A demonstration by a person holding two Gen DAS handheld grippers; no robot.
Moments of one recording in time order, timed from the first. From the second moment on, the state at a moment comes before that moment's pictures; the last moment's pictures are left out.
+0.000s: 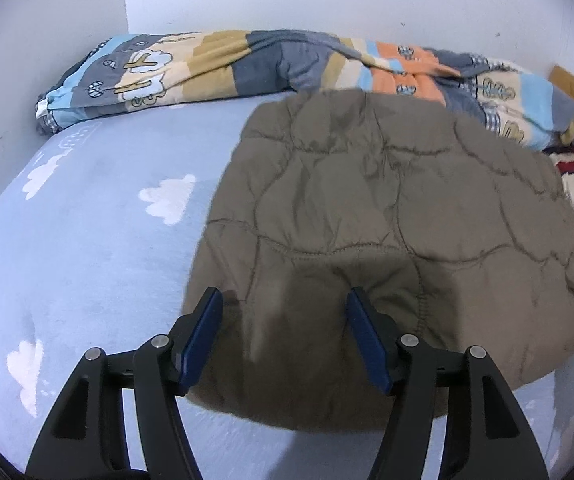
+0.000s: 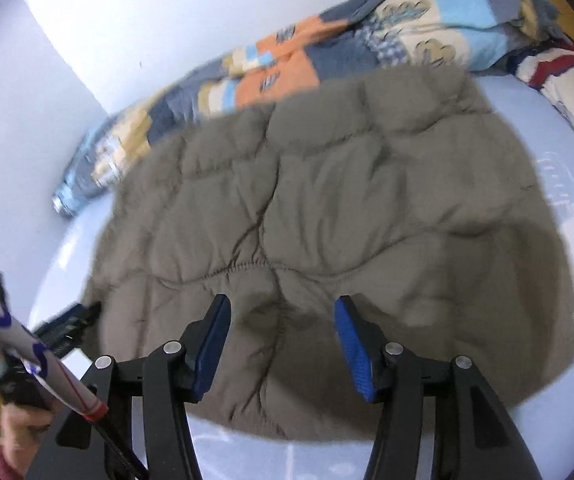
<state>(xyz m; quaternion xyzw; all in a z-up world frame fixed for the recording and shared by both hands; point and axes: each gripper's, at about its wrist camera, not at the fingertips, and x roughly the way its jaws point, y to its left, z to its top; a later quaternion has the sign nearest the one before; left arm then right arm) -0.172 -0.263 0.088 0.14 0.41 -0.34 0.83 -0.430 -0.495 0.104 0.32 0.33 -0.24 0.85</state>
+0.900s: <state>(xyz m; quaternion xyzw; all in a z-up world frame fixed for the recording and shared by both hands) -0.139 -0.205 0.087 0.04 0.49 -0.32 0.81 -0.613 -0.572 0.071 0.47 0.25 -0.38 0.75</state>
